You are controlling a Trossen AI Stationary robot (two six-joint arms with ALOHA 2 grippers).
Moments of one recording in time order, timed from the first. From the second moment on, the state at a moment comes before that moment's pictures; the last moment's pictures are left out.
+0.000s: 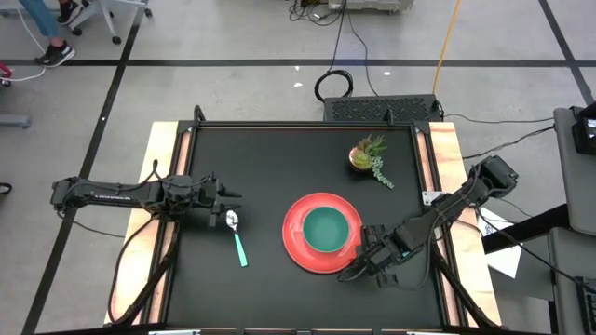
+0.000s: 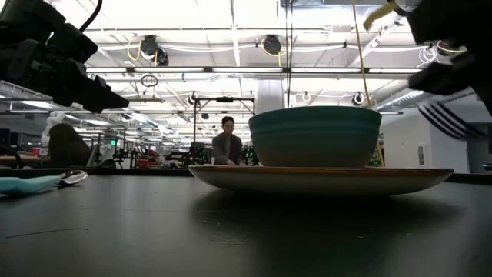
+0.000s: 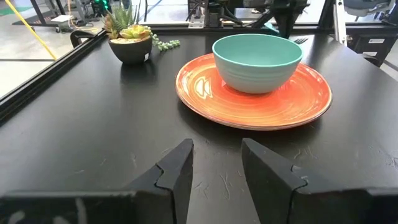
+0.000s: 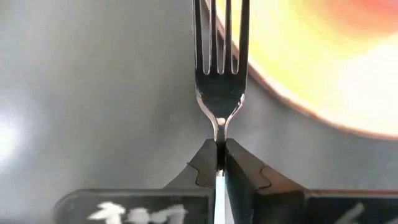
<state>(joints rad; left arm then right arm) 0.04 0.39 0.08 0.03 0.02 0.02 0.57 1.52 0.96 -0.80 -0.03 0.49</state>
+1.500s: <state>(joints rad) 0.03 0.39 0.08 0.03 0.02 0.04 0.50 1.32 1.06 -0.91 0.08 0.58</state>
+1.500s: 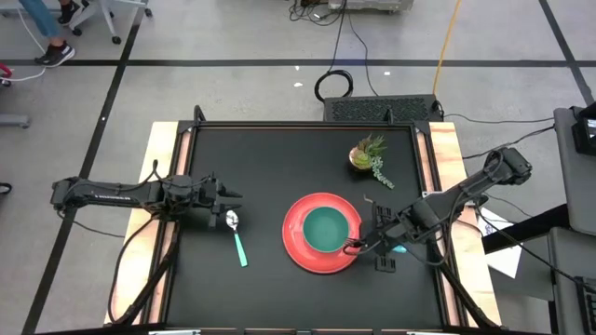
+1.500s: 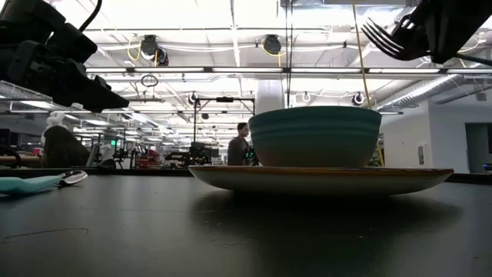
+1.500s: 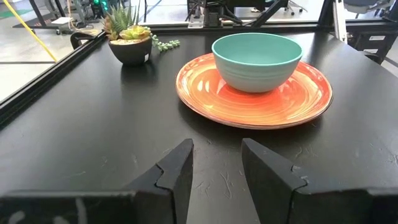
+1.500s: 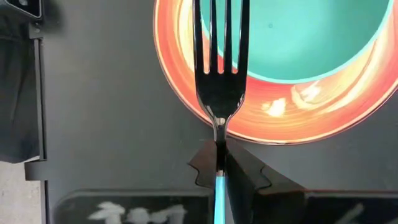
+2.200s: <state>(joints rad) 0.03 0.39 0.08 0.03 0.02 0.04 0.48 1.32 1.06 -0.74 0.19 0.62</state>
